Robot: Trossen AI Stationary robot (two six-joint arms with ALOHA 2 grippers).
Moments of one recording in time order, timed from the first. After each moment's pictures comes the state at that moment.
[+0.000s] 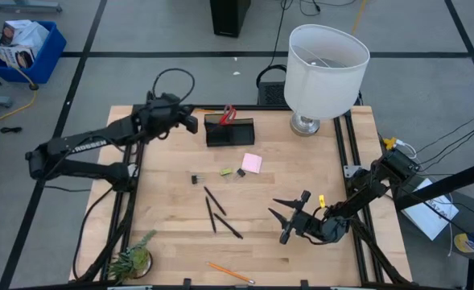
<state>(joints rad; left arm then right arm) 0.41 1.07 0.89 -0.25 -0.42 -0.34 0.77 1.72 0.57 1.19 1.25 -0.35</state>
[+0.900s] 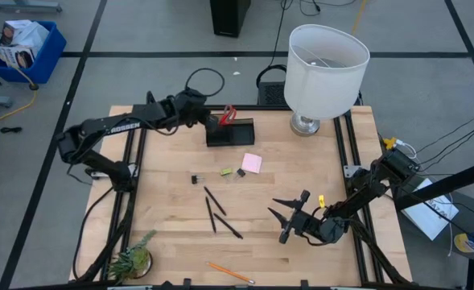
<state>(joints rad) 0.53 1.44 1.09 -0.39 -0.23 -0.34 0.77 1.72 0.57 1.15 1.25 -0.32</state>
